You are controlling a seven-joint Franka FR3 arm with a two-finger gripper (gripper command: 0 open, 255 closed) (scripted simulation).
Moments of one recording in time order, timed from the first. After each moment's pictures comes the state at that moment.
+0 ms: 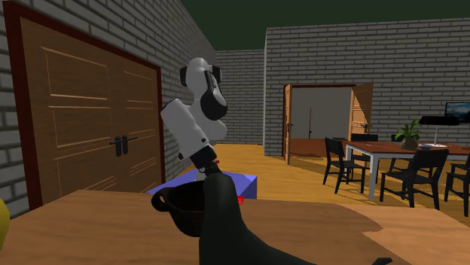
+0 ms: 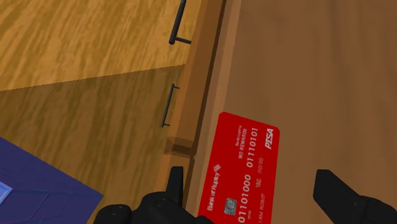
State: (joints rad) arm 0.10 0.15 0.40 -2.20 0.78 2.35 1.00
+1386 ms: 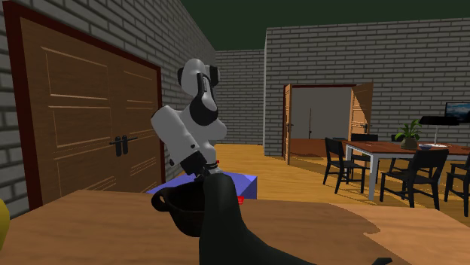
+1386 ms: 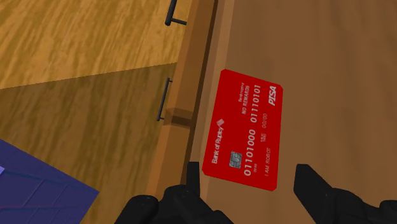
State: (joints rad) arm 0.06 0.18 0.37 -2.22 0.82 2.36 0.91
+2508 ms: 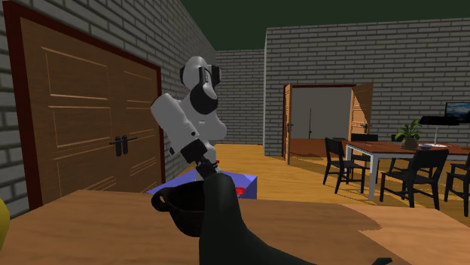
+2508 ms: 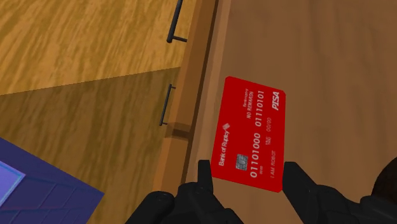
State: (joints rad) arm 0.06 0.10 0.37 -2.20 0.79 2.28 0.97
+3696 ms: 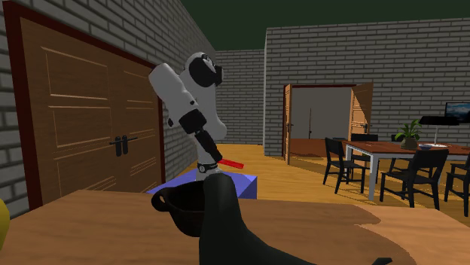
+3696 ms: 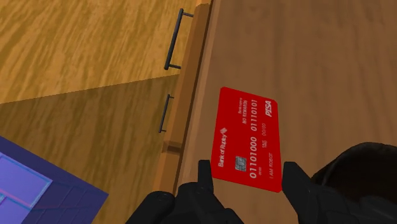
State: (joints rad) arm 0.04 -0.03 0.35 -2.11 0.73 2.08 1.10
